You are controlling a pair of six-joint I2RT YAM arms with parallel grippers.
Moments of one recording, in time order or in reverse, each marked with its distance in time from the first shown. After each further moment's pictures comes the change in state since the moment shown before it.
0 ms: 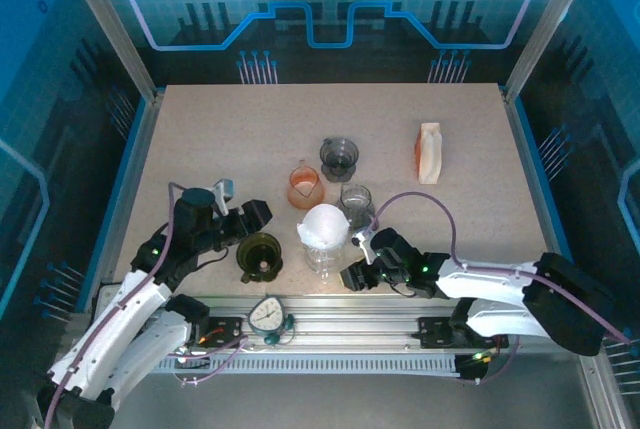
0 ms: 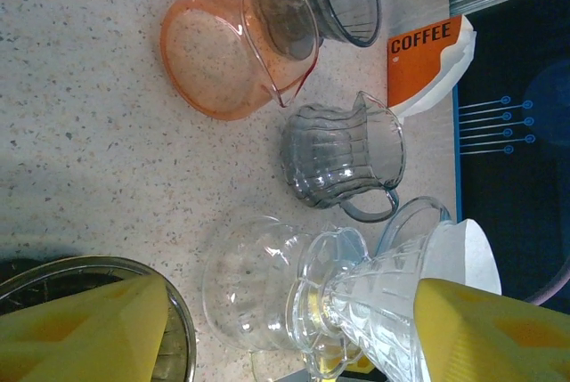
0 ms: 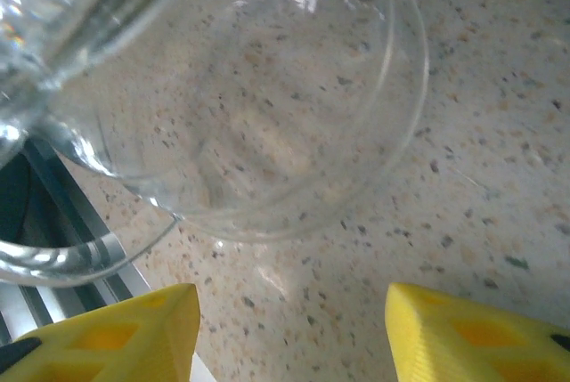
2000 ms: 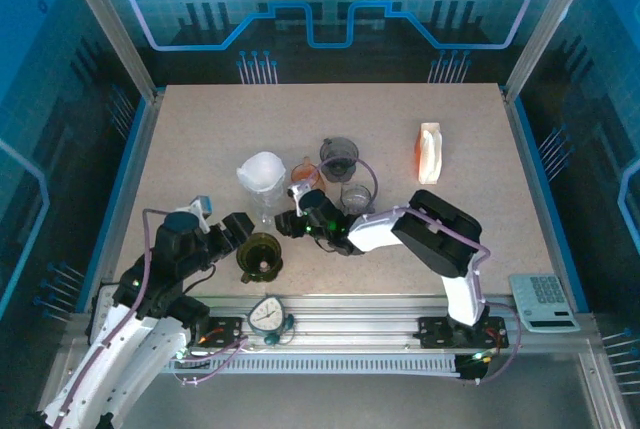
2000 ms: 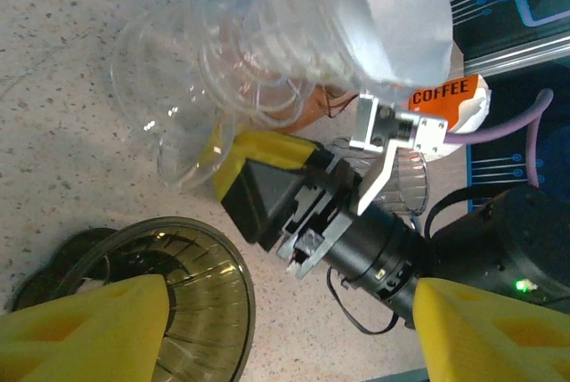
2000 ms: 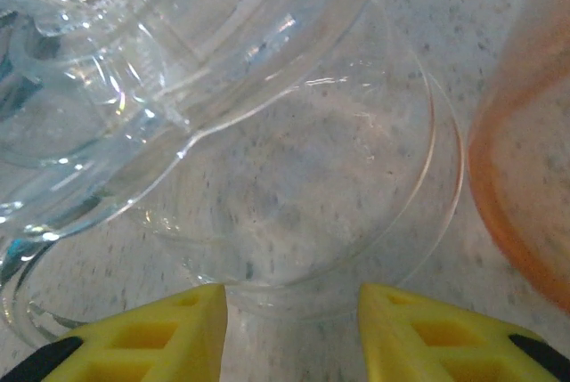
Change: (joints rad) left arm 0.001 -0.256 -0.054 -0.166 -0.150 -0.074; right arm 0.006 0.799 0.671 0.357 0.174 0.043
